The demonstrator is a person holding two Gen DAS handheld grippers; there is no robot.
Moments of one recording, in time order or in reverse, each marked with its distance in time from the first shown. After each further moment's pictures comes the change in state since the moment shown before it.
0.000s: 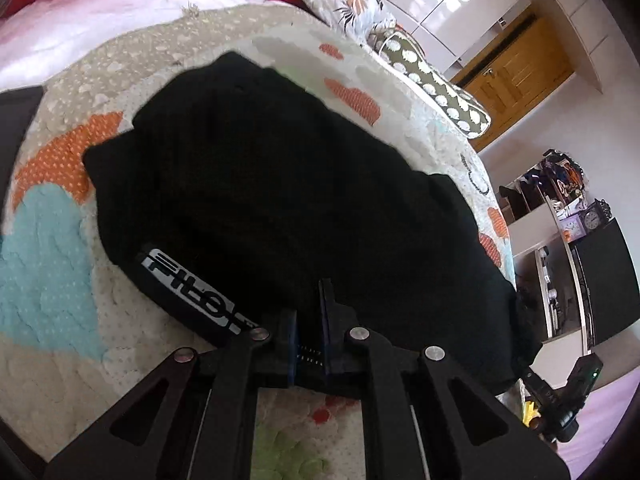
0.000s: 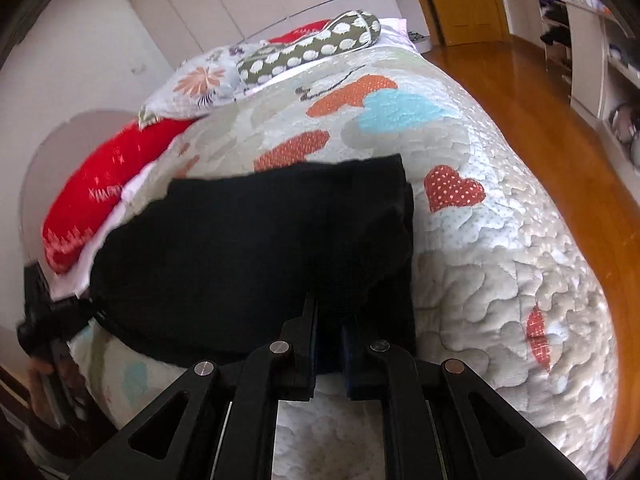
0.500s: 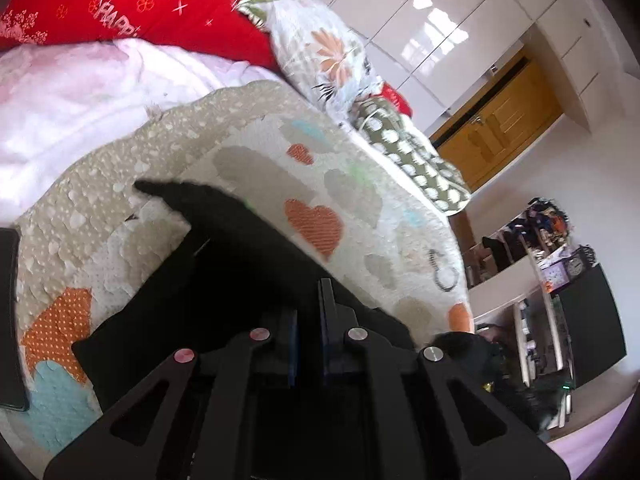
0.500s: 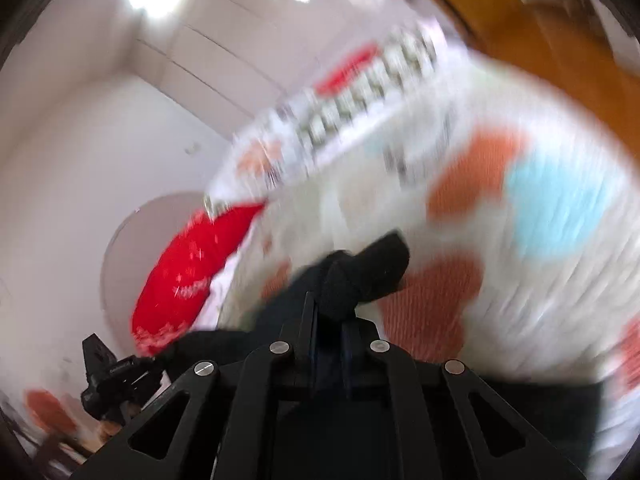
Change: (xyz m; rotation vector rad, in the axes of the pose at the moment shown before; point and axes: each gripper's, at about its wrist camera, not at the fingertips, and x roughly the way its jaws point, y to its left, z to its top) left arm -0.030 -0.032 0.111 -0.043 -0.150 -0.077; right arm 0.045 0.038 0.114 0.167 -0.187 0.340
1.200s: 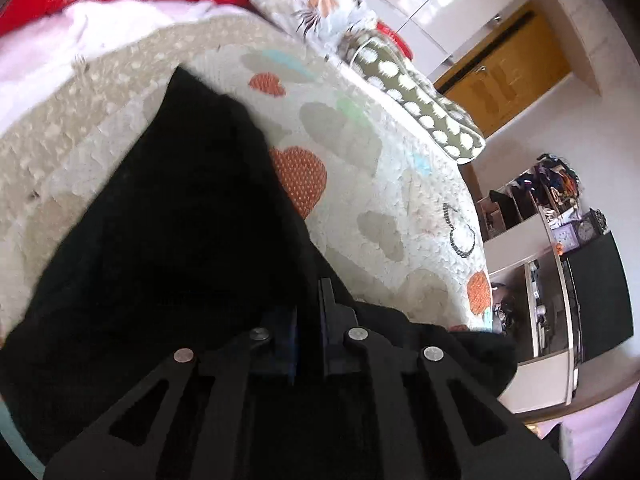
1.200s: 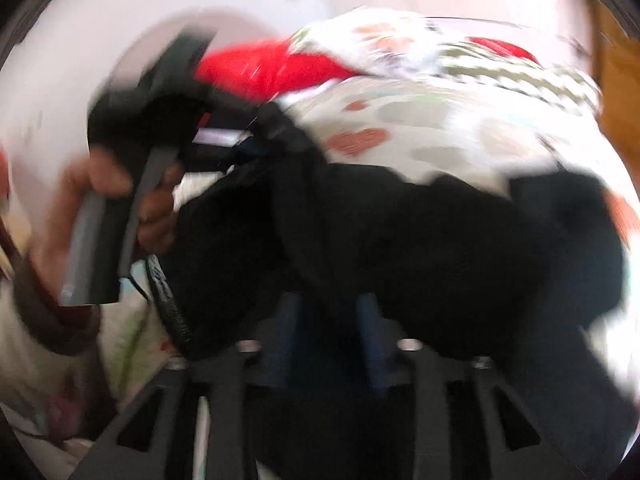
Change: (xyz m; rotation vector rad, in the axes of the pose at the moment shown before) left arm 0.090 -0.027 -0.009 0.058 0.173 0.020; right arm 0.053 0.096 -0.114 -0.561 0.349 -0.046
